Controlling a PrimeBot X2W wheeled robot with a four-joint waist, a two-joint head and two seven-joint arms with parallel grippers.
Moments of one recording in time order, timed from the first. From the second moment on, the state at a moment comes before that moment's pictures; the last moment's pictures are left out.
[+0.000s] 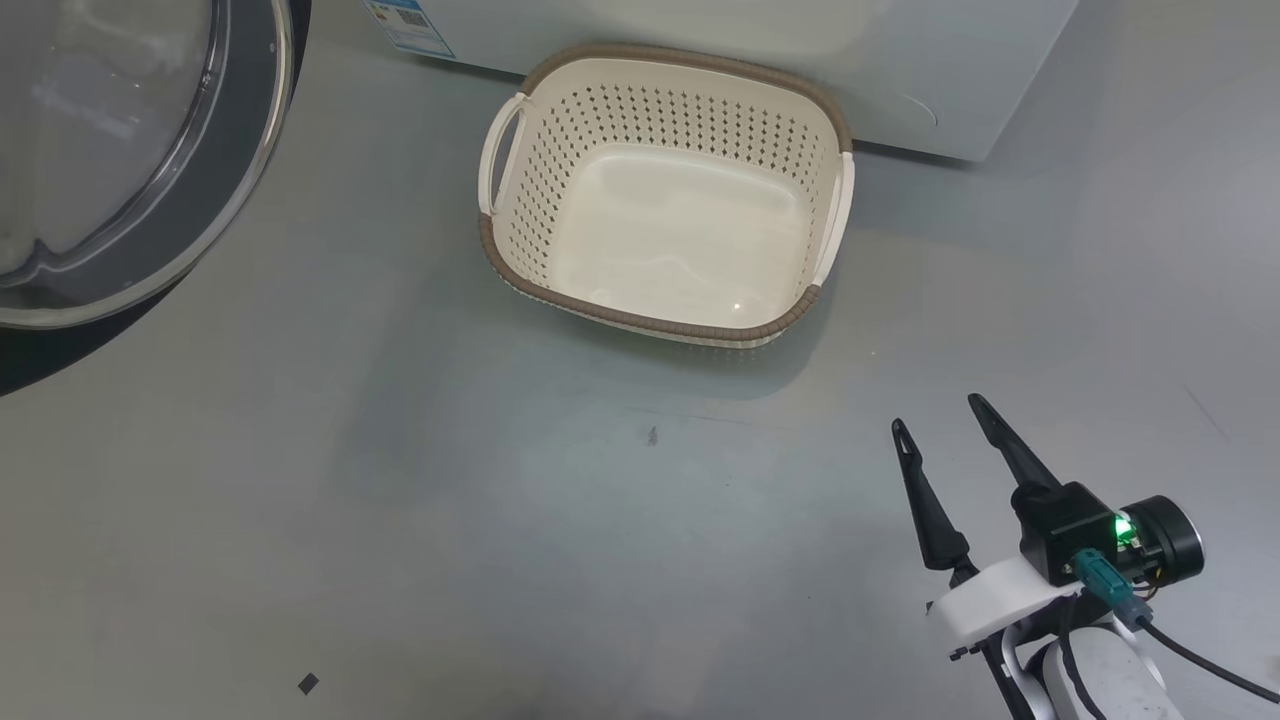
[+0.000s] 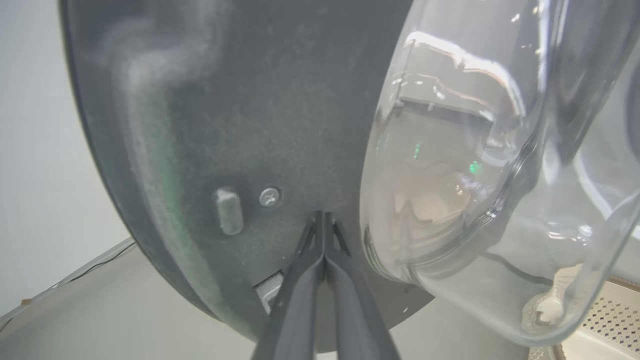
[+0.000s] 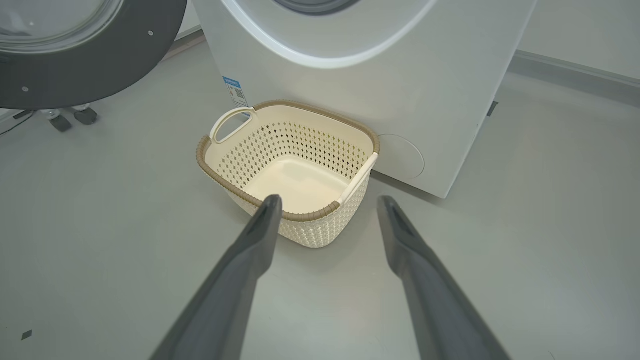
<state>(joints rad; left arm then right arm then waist) -0.53 0.43 0.16 0.77 -0.64 -0.12 -0.25 -0.05 -0.11 0.23 0.14 0.08 0.01 -0.20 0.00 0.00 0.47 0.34</state>
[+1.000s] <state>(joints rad) -0.45 0.39 -0.06 0.73 -0.54 -0.13 -0.25 -0.09 -0.06 0.15 0.20 0.28 0.03 -0.24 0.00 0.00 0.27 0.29</state>
